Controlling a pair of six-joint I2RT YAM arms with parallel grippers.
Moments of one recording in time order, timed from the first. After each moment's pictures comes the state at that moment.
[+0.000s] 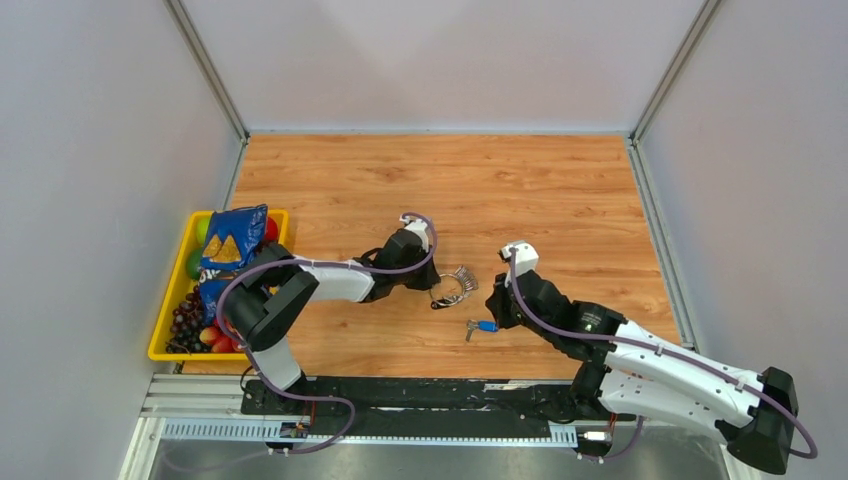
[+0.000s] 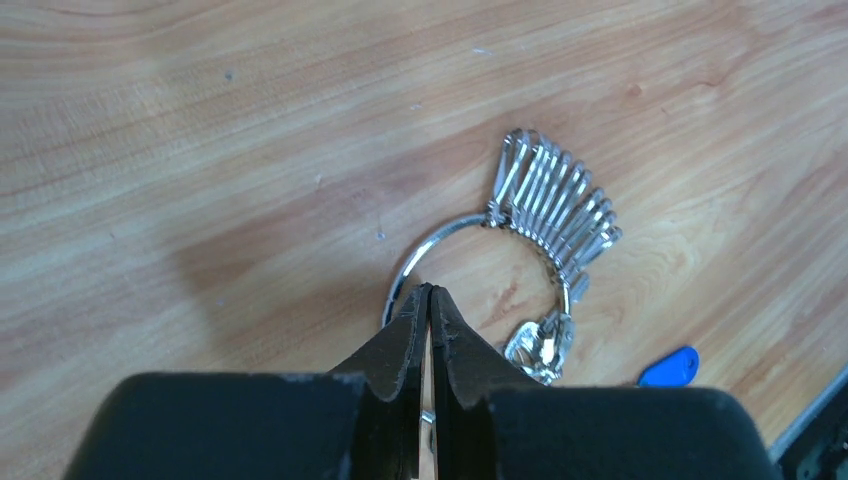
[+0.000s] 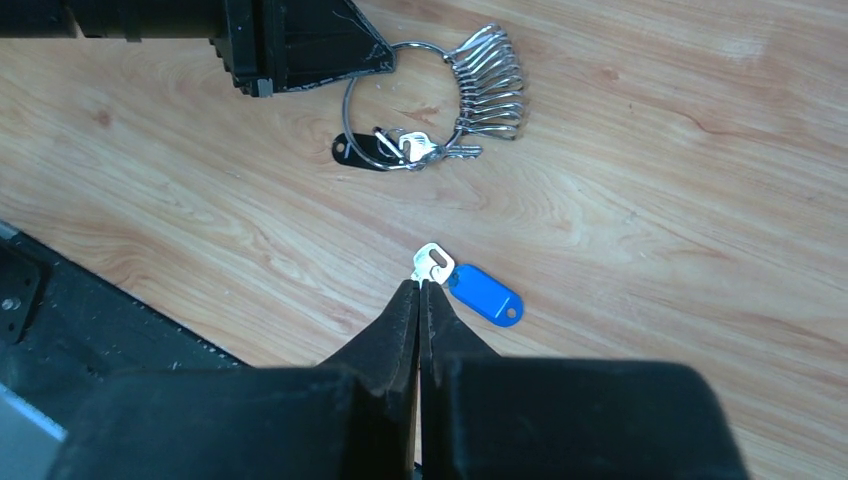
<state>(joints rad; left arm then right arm) -0.77 1.70 0.74 0.29 0.07 -0.60 1.01 0.79 0.60 -0.47 0.31 0.56</state>
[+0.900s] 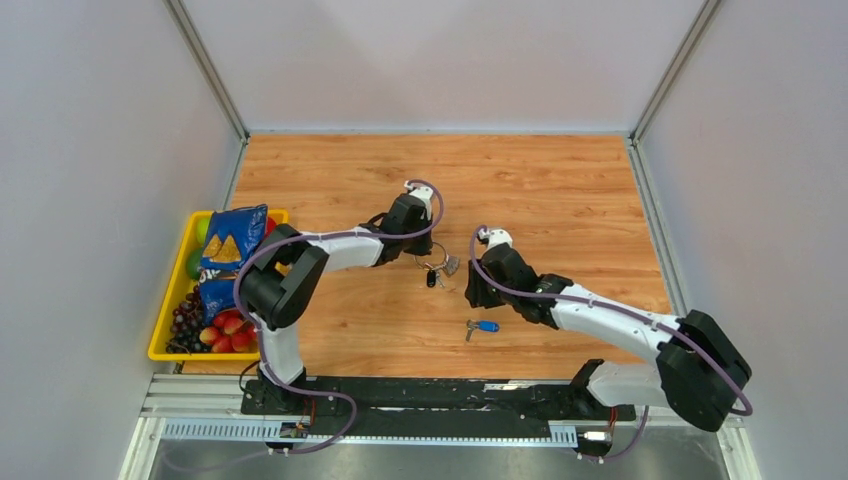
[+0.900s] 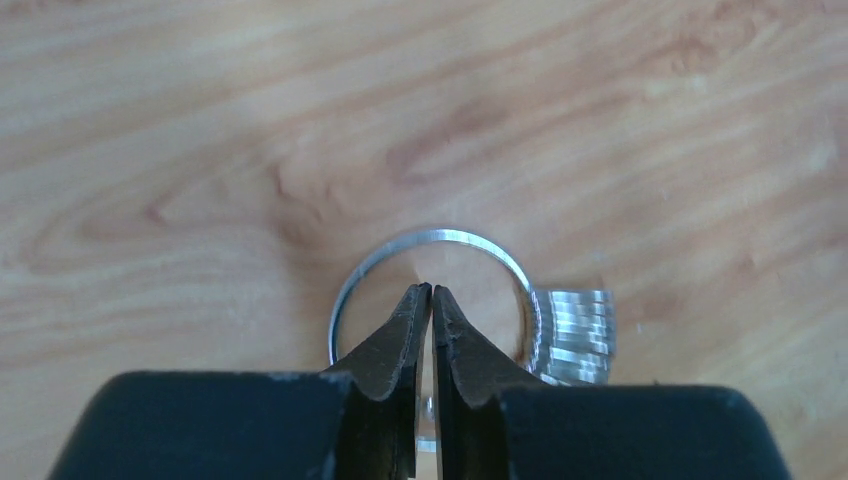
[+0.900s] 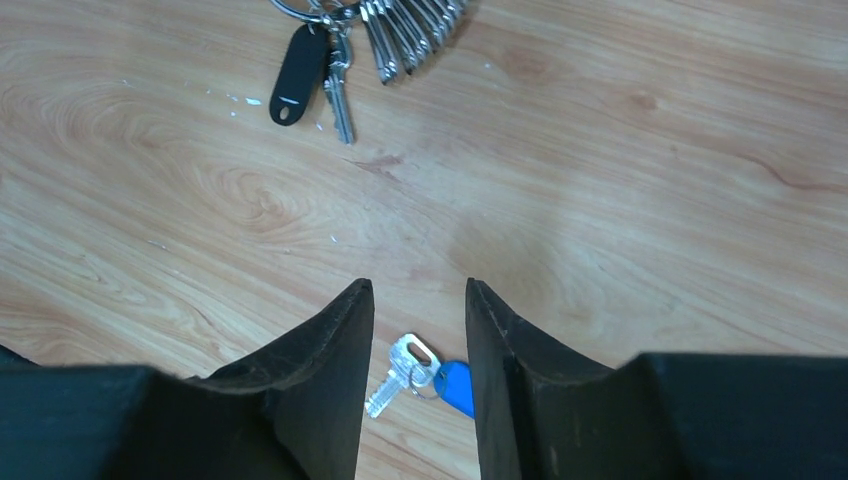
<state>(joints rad) -0.66 1.89 1.09 0.08 -0.04 -0.36 0.80 1.20 0.62 -0.21 0.14 0.54</state>
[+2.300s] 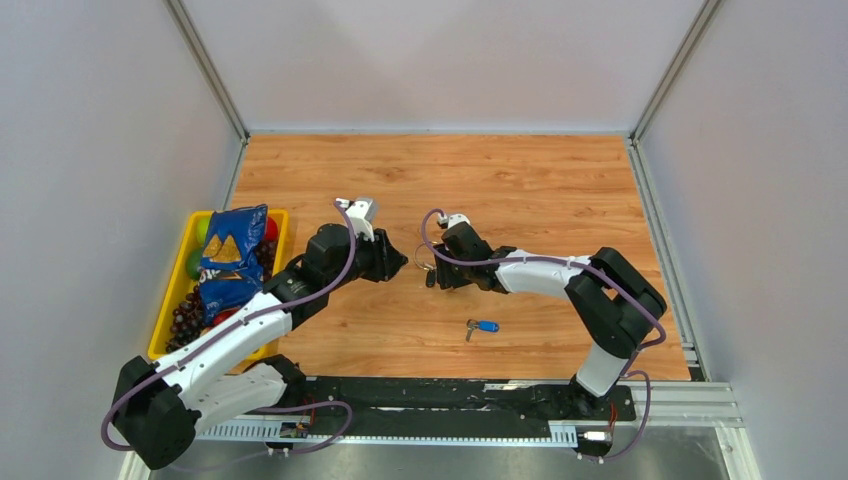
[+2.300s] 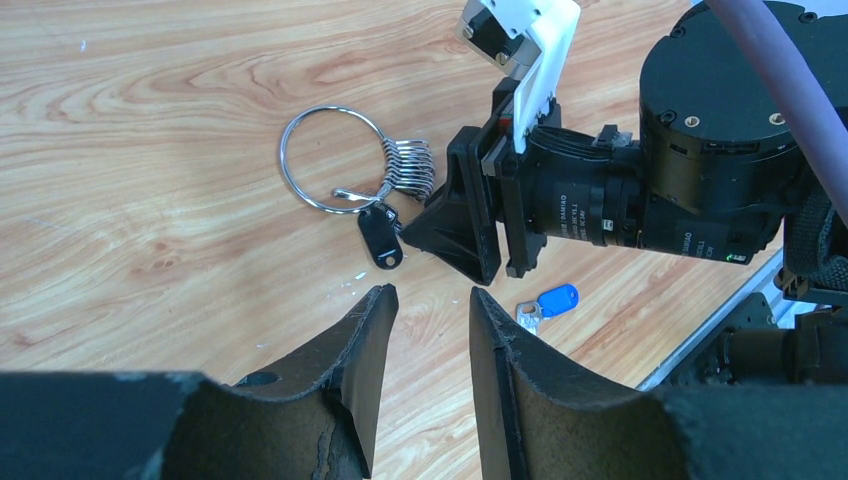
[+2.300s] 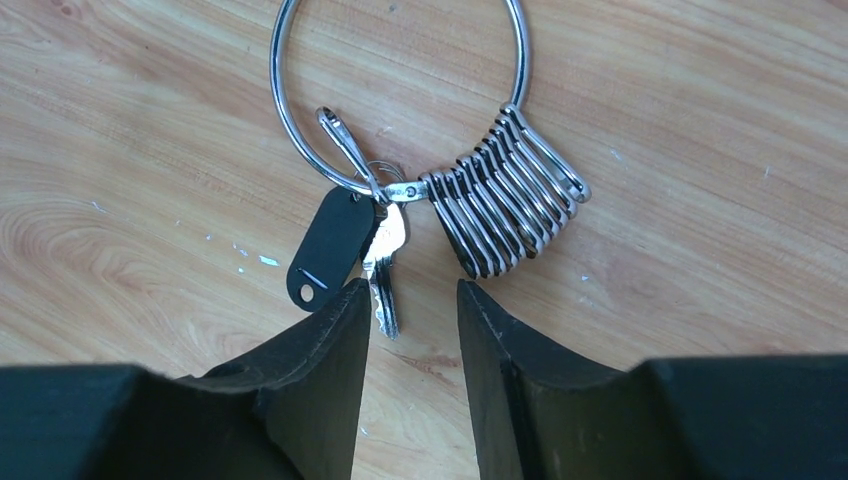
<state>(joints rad) -0.66 0.98 0.67 -0.10 0.07 -0.48 0.78 1.72 0.91 -0.07 0.08 0.43</state>
